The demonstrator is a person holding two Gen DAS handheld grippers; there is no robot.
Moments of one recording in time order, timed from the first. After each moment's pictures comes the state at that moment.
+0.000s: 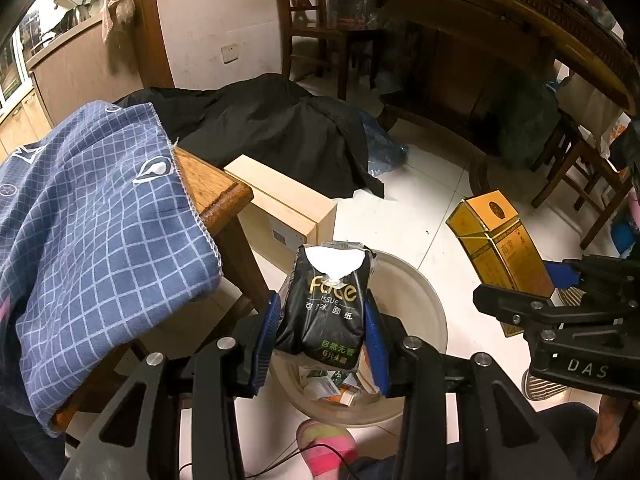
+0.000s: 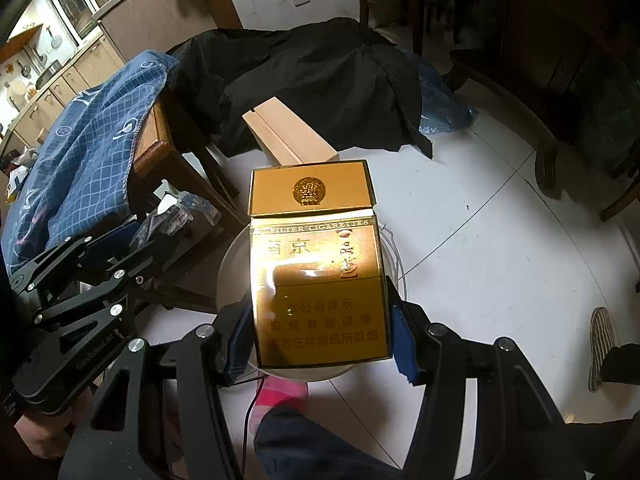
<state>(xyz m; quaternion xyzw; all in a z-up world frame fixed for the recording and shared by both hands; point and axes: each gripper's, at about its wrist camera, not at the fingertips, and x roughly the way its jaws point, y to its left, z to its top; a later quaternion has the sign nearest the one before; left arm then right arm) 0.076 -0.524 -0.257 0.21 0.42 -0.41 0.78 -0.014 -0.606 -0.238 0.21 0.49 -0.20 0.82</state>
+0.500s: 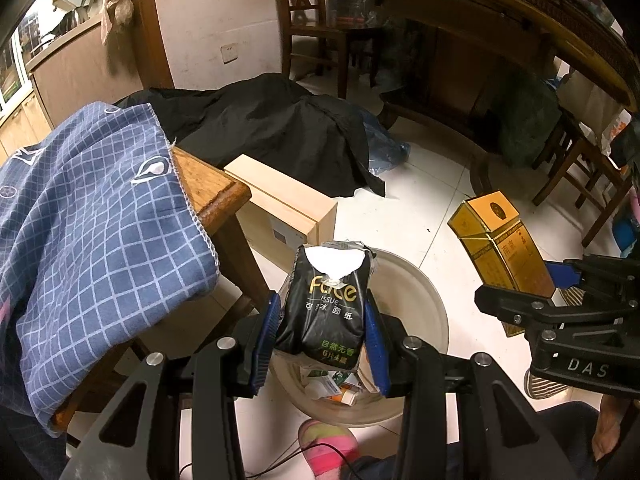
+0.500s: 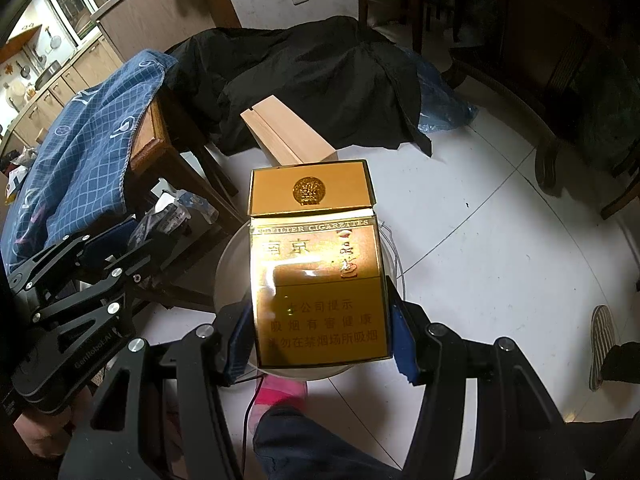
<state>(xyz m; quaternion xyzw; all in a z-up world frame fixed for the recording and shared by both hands) 0.077 -0.525 -0.259 0.21 0.42 -0.41 0.78 -0.015 -0.606 -0.242 0.22 0.49 -0.21 0.82</state>
